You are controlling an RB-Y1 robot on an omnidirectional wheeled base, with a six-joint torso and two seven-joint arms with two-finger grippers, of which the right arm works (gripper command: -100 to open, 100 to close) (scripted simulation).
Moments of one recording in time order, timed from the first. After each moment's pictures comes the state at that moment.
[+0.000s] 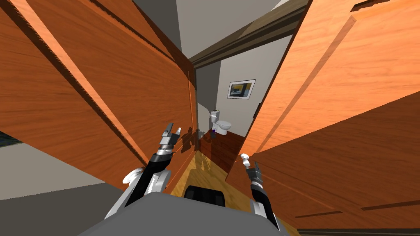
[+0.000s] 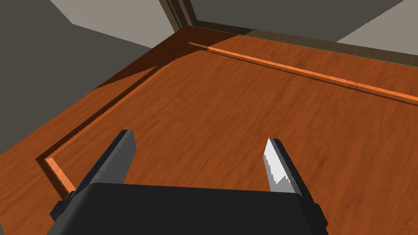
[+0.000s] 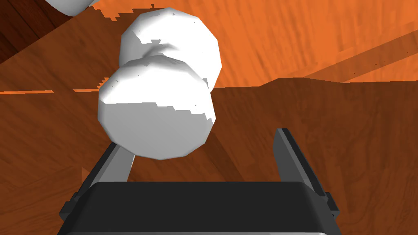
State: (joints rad) arm 0.06 -0.25 -0.14 -0.76 -0.28 -0.83 -0.50
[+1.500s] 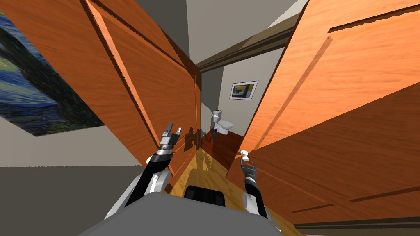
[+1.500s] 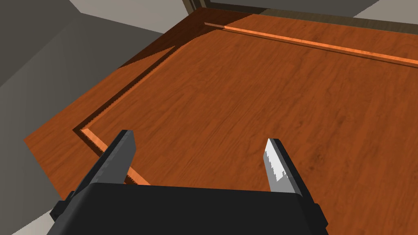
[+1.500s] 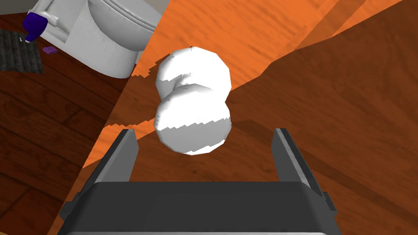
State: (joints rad) arm 0.02 -0.20 -0.07 -0.76 -0.43 -0.83 -0.86
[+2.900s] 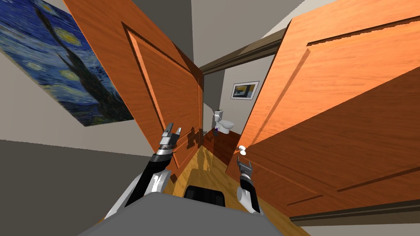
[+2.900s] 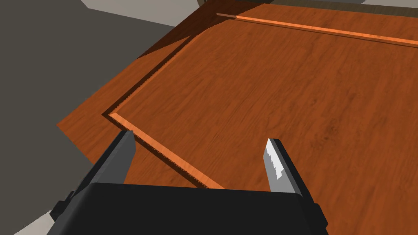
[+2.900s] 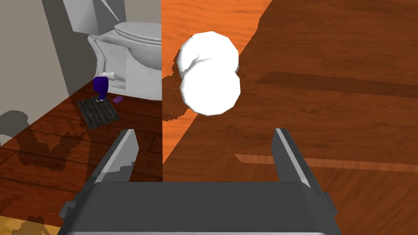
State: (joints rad) arm 0.00 -0.16 0.00 -0.78 -0.57 -0.81 -1.20
